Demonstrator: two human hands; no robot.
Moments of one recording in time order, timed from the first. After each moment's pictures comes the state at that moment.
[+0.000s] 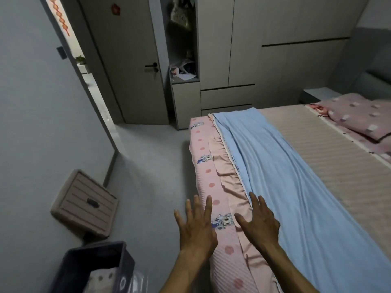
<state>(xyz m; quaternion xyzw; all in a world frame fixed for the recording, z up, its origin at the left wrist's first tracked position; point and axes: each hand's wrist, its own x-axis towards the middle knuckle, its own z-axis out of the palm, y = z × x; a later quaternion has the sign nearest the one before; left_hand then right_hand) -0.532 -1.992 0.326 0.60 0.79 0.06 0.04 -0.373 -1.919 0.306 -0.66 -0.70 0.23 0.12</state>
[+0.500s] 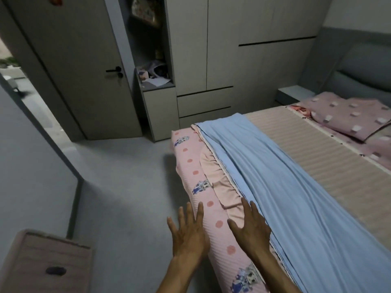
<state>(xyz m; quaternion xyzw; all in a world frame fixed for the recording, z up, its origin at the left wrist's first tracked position) -0.738 -1.738 0.329 0.65 0.74 -0.05 0.16 -0.575 -1.703 0.291 -0.73 -0.63 0.23 0.14</state>
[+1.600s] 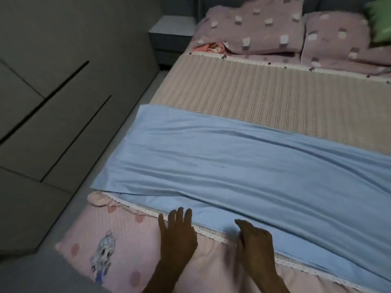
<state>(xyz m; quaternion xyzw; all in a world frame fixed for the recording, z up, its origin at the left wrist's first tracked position) -0.784 -0.922 0.016 0.93 0.34 -0.11 0.06 -0.649 -1.091 -0.009 -0.90 -0.37 0.12 0.18</state>
